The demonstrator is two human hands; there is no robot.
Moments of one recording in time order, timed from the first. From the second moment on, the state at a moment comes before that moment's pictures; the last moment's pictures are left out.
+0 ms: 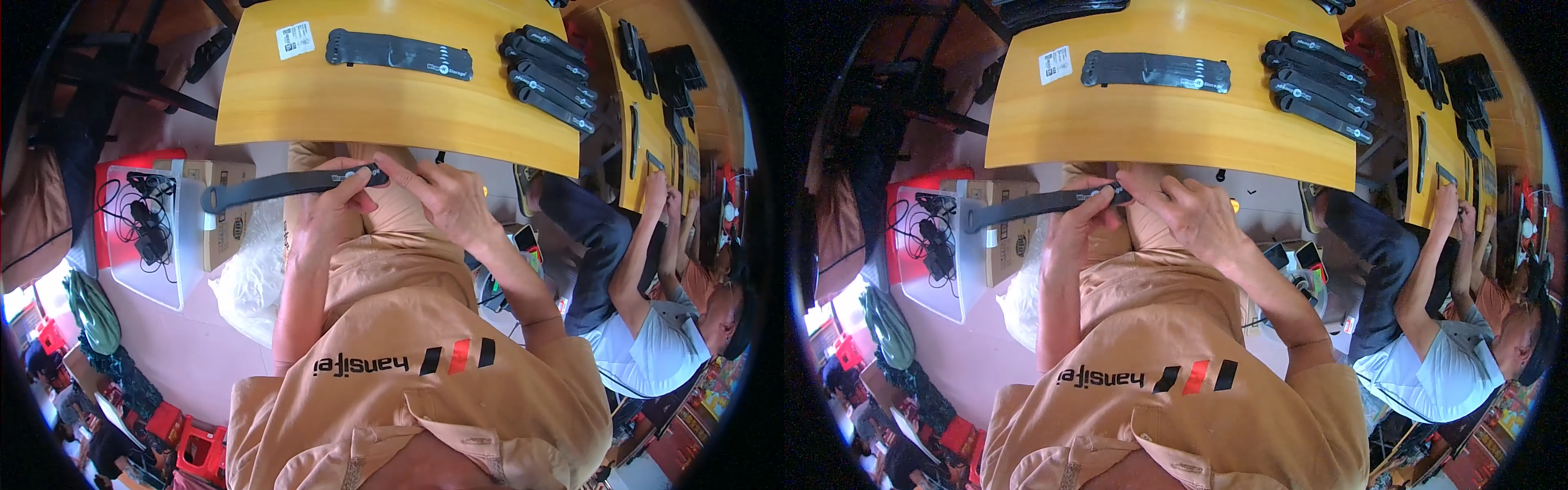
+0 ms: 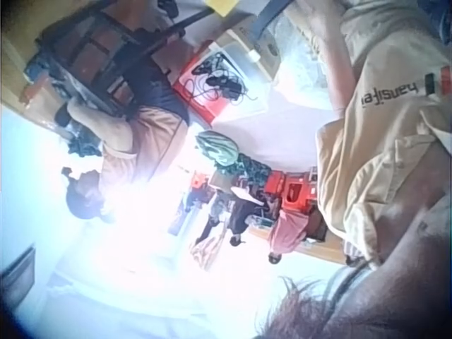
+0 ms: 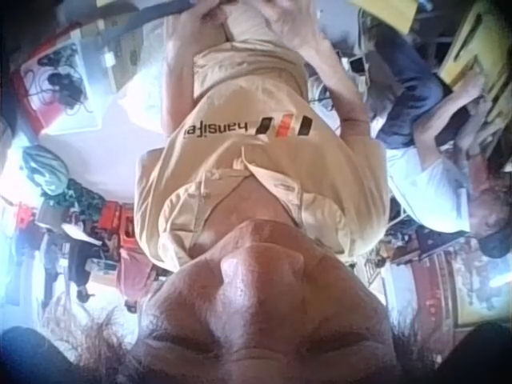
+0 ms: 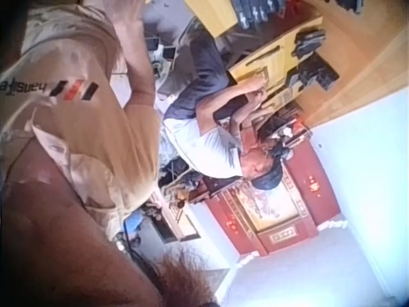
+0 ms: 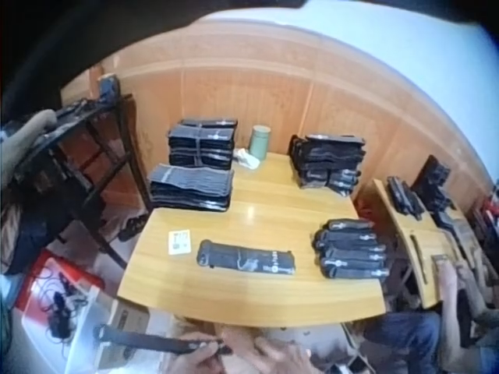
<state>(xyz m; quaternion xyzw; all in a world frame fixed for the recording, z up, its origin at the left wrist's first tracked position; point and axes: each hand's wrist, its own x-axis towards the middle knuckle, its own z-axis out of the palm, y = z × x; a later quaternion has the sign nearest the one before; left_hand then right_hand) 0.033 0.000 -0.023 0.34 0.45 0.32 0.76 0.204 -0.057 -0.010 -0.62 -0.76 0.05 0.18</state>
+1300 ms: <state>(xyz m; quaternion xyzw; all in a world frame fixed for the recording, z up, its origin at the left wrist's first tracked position) 0.018 -0.010 -0.011 0.54 0.37 0.24 0.72 0.186 -0.077 0.001 -0.55 -0.39 0.61 0.41</state>
